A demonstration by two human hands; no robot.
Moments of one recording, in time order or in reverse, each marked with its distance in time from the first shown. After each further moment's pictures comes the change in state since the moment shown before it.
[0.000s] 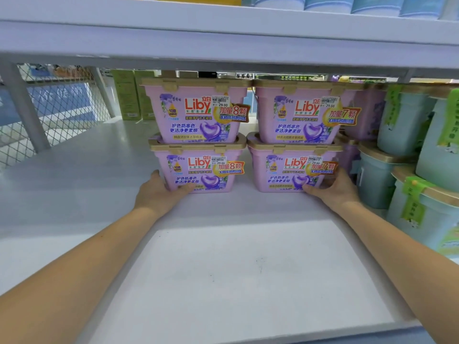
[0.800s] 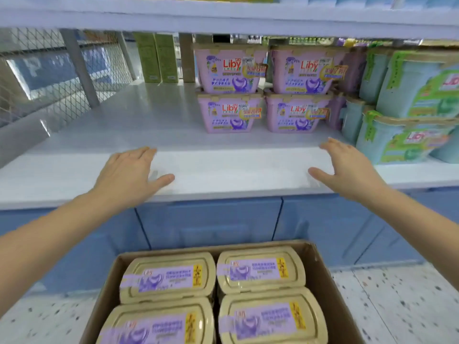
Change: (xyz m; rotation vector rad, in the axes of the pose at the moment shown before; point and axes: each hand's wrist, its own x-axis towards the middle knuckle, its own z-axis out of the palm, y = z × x) left_hand -0.207 -0.052 -0.163 0.786 -0.029 0.379; right_hand -0.224 -0.086 -0.068 -0.845 -0.233 -0.371
